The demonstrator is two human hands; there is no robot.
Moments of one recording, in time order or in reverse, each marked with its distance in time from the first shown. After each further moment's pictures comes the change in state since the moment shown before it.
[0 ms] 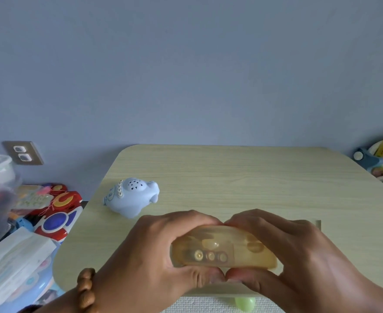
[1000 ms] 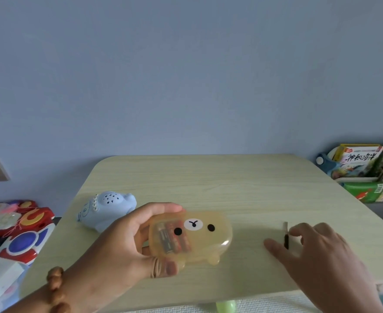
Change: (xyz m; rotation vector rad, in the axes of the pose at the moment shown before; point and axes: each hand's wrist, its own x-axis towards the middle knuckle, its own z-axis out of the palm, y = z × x) left_hand 0.011 -0.034 -0.003 -0.627 -0.170 -0.280; right_hand -0.042 0.050 -0.002 -0.314 0.084 1.064
